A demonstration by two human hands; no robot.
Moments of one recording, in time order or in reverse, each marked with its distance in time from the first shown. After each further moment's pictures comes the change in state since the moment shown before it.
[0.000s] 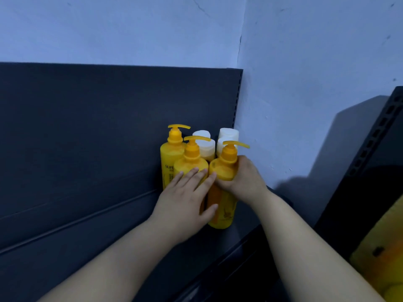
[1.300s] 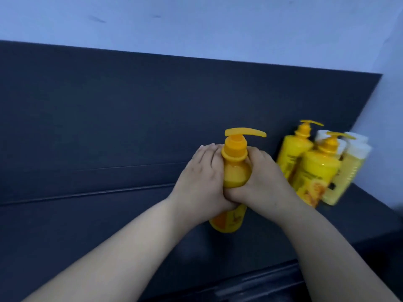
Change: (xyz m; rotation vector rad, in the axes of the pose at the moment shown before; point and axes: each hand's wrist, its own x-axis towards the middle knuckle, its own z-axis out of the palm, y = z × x) left_hand -0.204 -0.125 -0.129 0.030 0.196 -0.290; right_hand -0.160 -0.255 0.104 0.106 -0.288 -0.388
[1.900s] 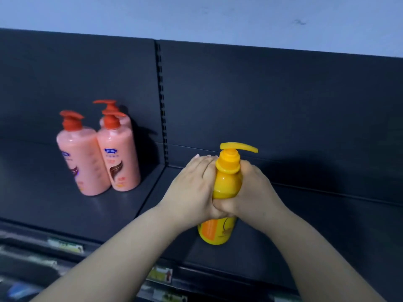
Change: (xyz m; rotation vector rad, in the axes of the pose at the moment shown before) left_hand -0.223 -0.195 -0.156 0.196 -0.065 -0.330; right_hand -0.023 -0.226 0.233 0.158 -0.370 -0.185
